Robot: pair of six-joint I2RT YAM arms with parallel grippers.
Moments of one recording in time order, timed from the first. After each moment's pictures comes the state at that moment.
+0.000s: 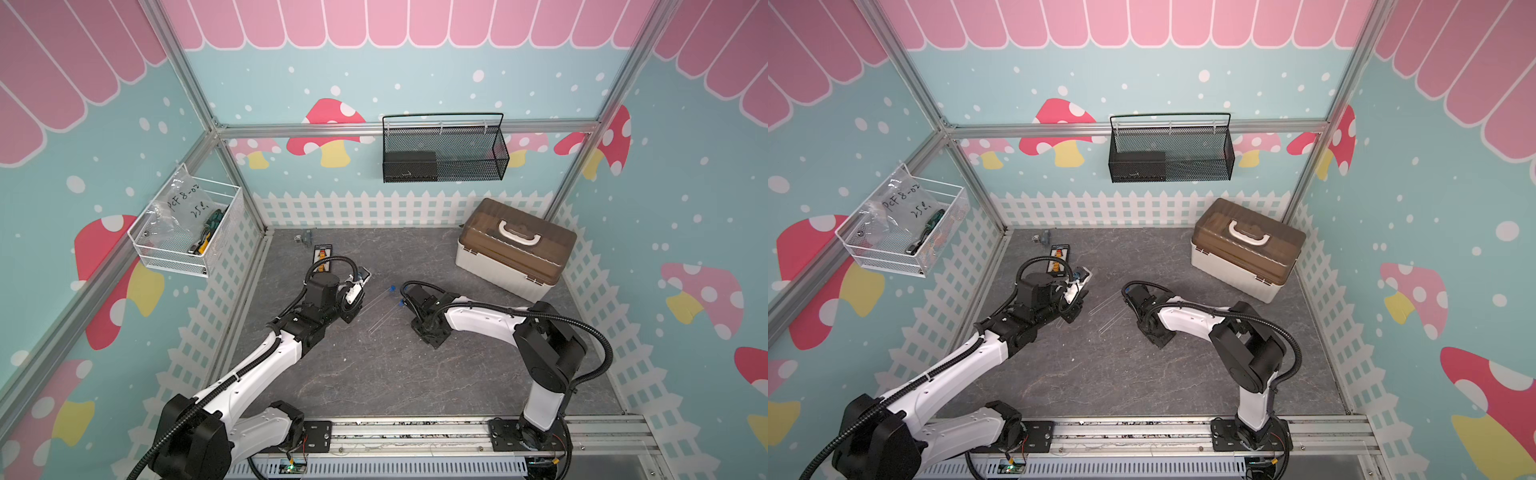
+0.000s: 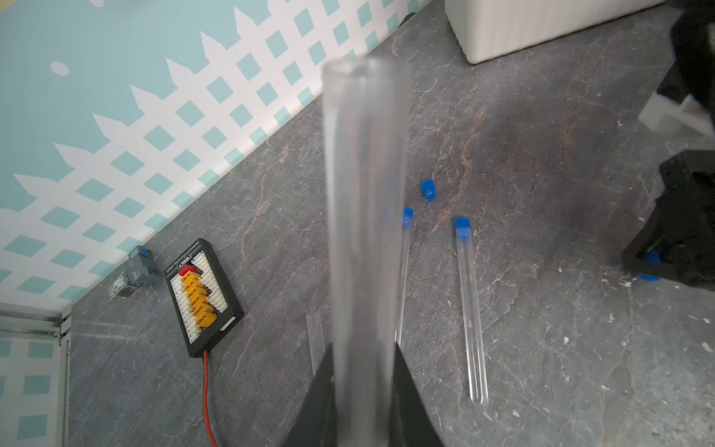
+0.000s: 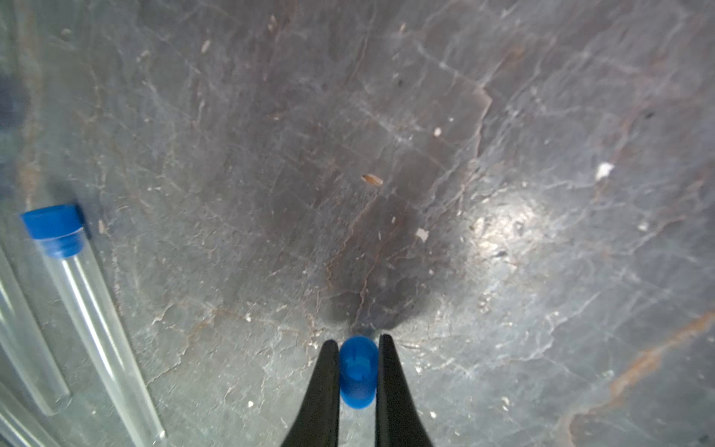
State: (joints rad) left arm -0.42 1.14 0.74 -0.16 0.05 0.38; right arm 0.81 1.83 1.16 -0.69 0.11 1.59
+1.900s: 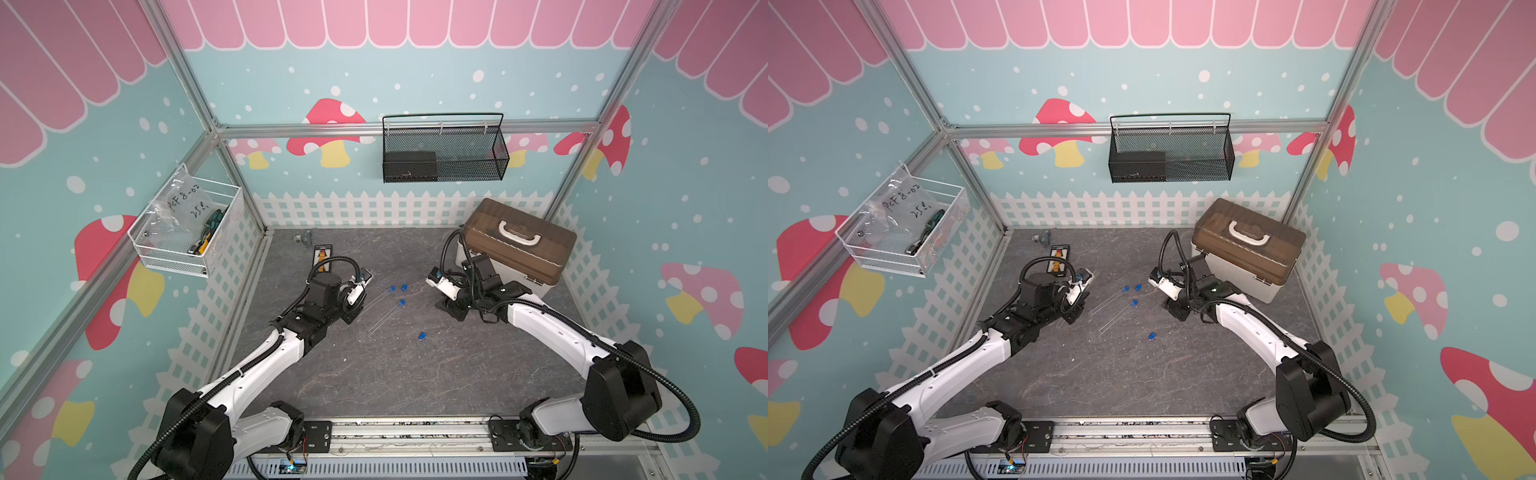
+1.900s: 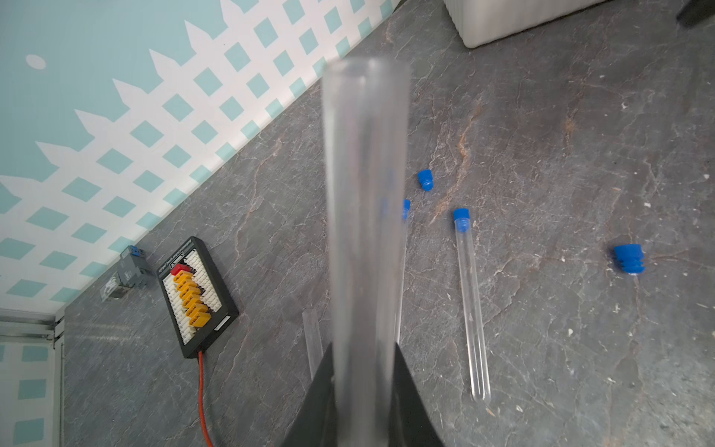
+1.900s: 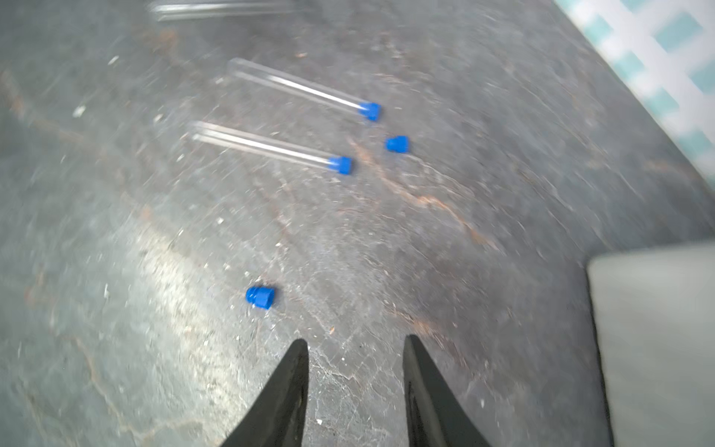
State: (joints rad) left arm -0.42 1.17 0.74 -0.16 0.05 0.39; right arm 0.47 1.45 1.03 -0.52 -0.32 -0.64
